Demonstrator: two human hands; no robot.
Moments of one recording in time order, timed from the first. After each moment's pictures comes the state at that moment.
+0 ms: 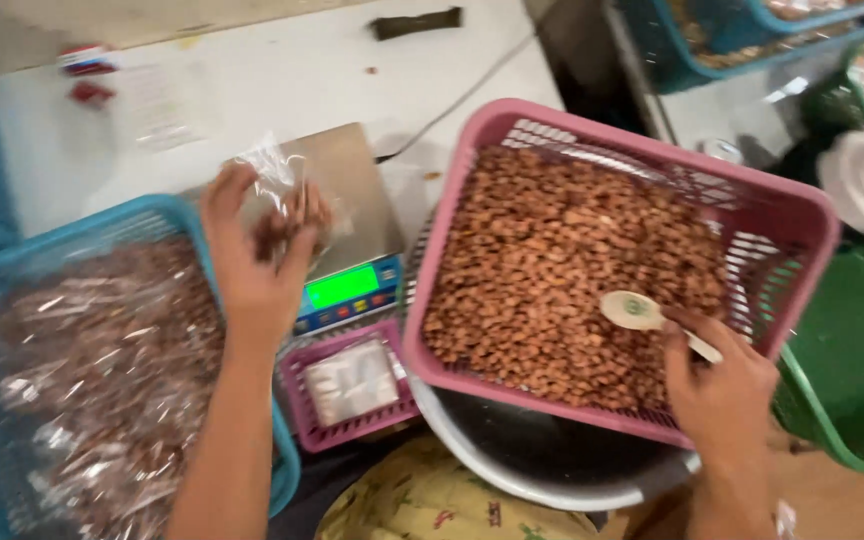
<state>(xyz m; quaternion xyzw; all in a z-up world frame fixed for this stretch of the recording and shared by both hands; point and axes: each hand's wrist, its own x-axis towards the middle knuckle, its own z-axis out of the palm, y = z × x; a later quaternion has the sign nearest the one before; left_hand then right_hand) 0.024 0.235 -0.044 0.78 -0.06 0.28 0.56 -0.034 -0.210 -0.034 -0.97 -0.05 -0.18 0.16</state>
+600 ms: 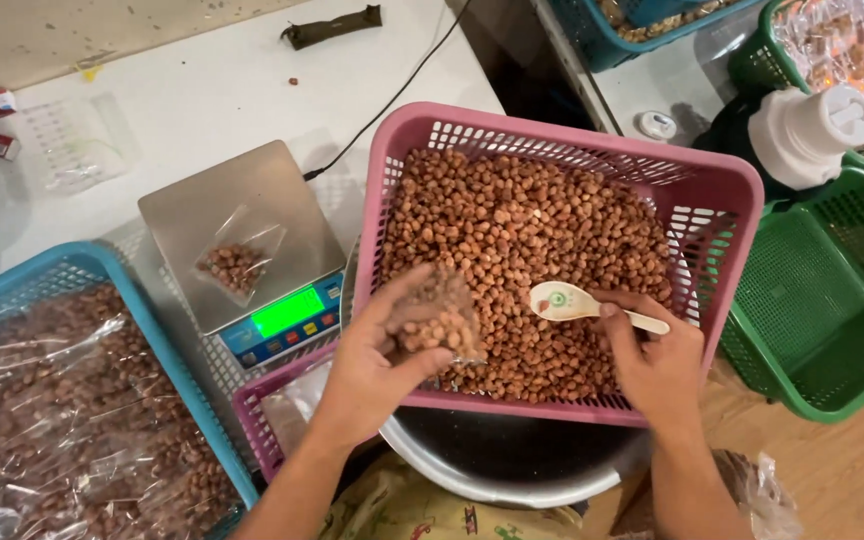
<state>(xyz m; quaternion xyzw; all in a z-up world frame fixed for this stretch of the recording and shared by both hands) -0.011 0.105 -0.020 0.67 0.00 -0.13 0.73 -0.016 -0.188 -0.018 -0.93 0.08 -0.06 0.36</state>
